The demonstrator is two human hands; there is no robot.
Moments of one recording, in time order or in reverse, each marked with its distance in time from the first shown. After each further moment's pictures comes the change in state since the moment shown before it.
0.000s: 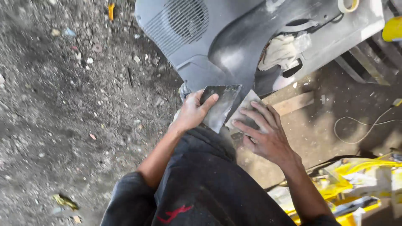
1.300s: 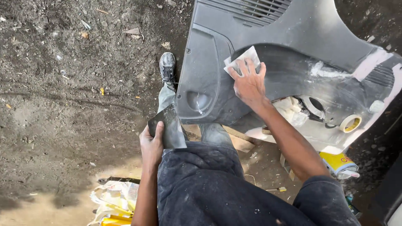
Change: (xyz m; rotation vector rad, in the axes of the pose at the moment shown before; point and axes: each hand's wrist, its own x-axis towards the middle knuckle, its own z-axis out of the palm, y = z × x) left_hand -0.061 -0.184 0.216 -0.799 1.227 -0.616; right_hand 0.202 0.242 0.233 -0.421 -0.455 -0.629
